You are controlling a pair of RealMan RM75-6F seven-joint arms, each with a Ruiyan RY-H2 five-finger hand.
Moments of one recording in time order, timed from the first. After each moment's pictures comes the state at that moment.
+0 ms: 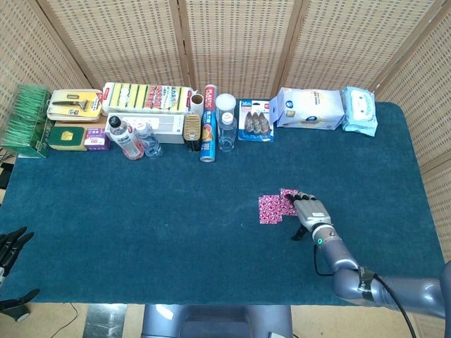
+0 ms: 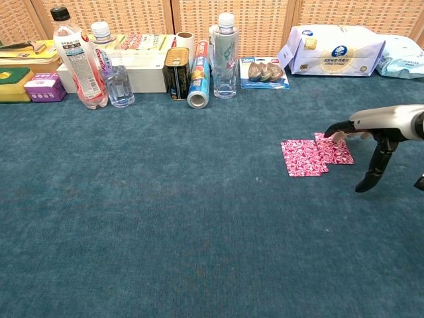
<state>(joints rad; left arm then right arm) 0.05 -0.92 0.15 -1.66 1.75 1.58 -0.20 0.94 -1.34 0.00 -1.68 -0.38 0.84 -0.50</state>
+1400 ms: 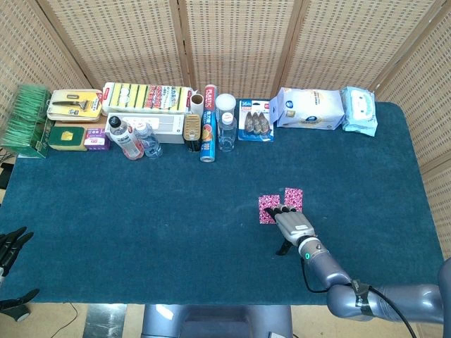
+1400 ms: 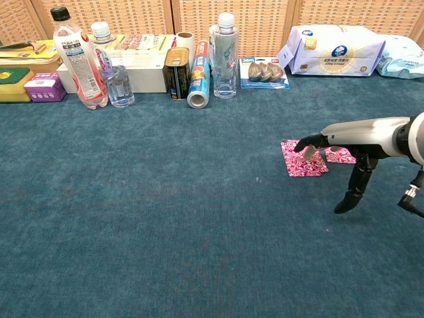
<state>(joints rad) 0.05 -0.92 0.16 -1.66 1.75 1.59 -0.21 0.95 -1.34 -0.02 -1.84 -0.48 0.90 -0.52</state>
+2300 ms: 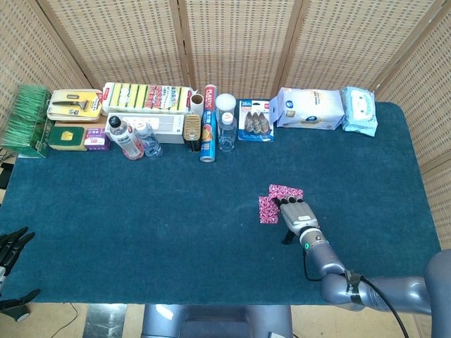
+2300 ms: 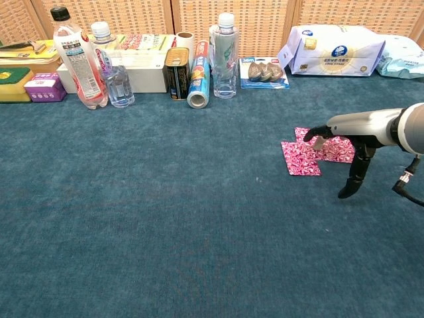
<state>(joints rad) 0.04 -0.92 0.16 -1.67 1.74 1.57 -0.20 0.99 -1.40 -0.01 -1.73 -0.35 0.92 -0.60</state>
